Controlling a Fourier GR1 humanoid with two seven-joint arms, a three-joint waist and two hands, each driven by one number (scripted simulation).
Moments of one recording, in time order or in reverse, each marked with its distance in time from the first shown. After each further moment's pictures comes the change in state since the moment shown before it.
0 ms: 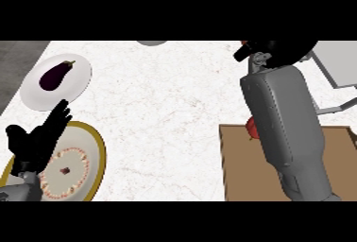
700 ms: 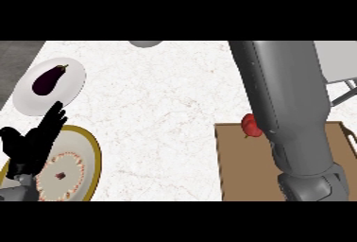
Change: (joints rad) left arm 0.015 0.000 0.024 -0.001 0.004 0.009 -0.003; right arm -0.338 0.007 -0.105 0.165 0.268 -0.033 0.020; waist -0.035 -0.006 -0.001
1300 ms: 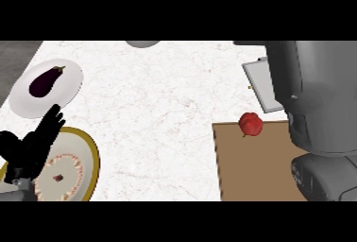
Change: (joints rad) left arm 0.026 -0.006 0.008 -0.018 -0.004 0.007 -0.001; right arm -0.163 -0.077 -0.185 0.175 0.147 0.093 -0.039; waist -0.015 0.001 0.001
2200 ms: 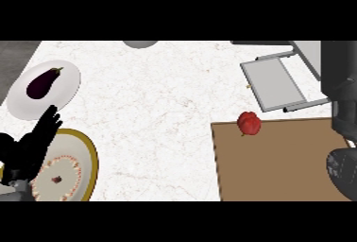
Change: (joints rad) left arm 0.009 0.001 0.018 0.001 -0.005 -0.005 -0.011; right arm 0.063 -0.156 -0.184 0.087 0.062 -0.029 -0.077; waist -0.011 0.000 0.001
